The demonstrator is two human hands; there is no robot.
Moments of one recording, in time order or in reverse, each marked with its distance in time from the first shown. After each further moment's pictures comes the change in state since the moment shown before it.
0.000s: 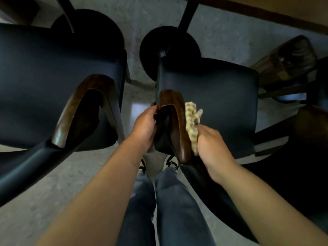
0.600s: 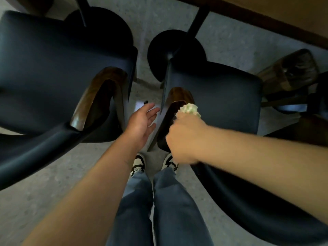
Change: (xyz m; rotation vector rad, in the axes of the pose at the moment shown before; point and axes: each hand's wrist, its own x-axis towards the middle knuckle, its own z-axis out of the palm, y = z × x) left_hand -0.007 -0.001 -0.037 -0.071 0.044 0.034; right_hand -0.026 -0.070 0.056 -2.298 -0.545 -0.645
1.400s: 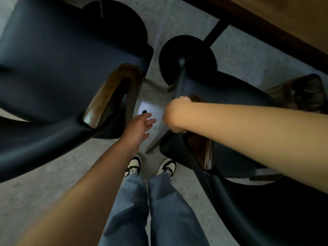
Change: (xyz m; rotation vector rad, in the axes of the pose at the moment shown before) left_hand 0.009 -0.009 -0.038 0.118 0.095 -0.016; right_hand 0.115 0.030 -0.019 -0.135 -0.197 0.063
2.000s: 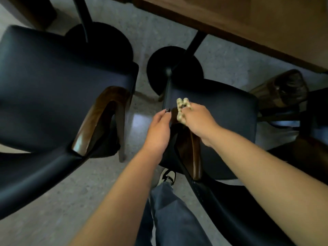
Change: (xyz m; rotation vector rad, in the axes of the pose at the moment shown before) left_hand -0.026 0.038 0.075 0.002 -0.071 0.134; right_hand -0.032 0.023 0.070 2.143 0.631 0.424
